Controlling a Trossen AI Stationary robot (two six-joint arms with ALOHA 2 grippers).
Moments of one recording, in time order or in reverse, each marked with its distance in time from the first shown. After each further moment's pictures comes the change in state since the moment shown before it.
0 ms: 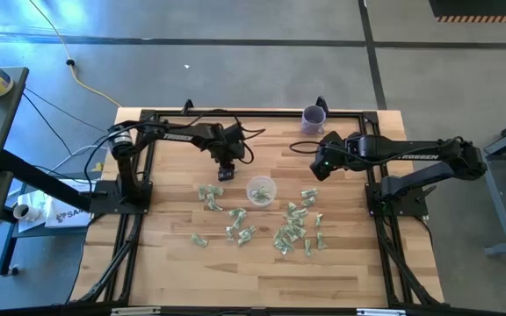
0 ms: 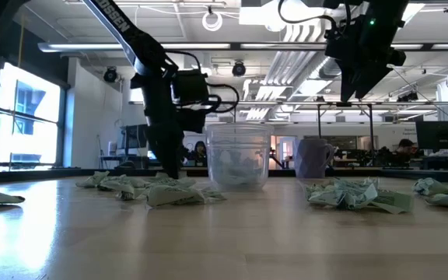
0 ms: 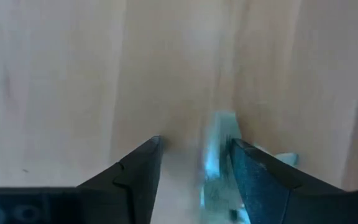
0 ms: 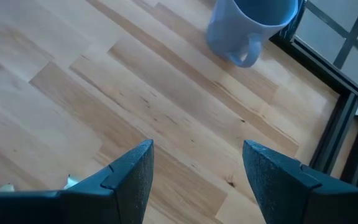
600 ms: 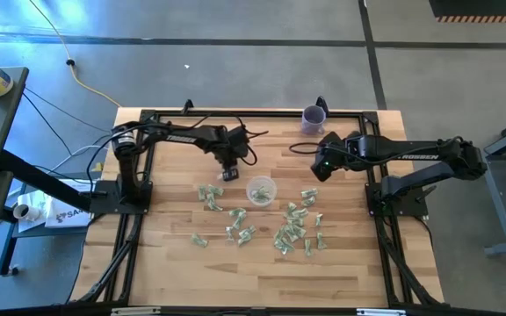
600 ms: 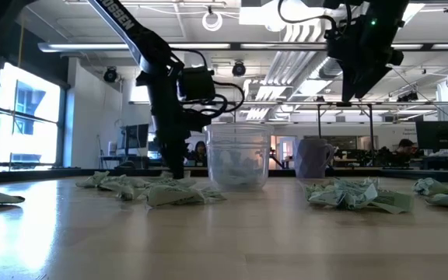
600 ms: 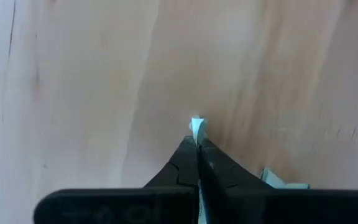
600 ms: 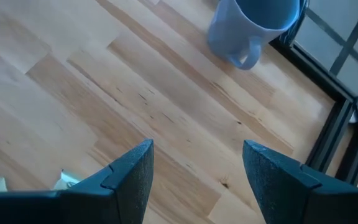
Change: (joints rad) left arm -0.027 0.026 0.047 -0.015 -0.116 -0.138; right arm 0.001 0.000 0.000 -0.004 0.003 -0.061
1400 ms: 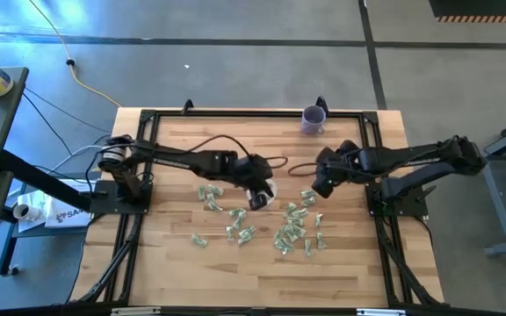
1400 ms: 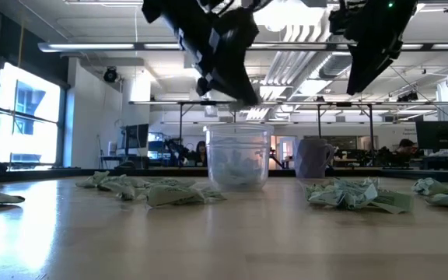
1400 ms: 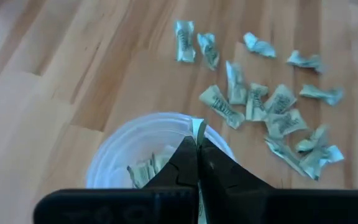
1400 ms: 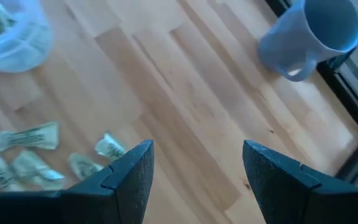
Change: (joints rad) left arm -0.390 -0.095 0.182 0.175 -0.065 -0.412; right arm 0.202 0.000 0.000 0.012 -0.020 -0.040
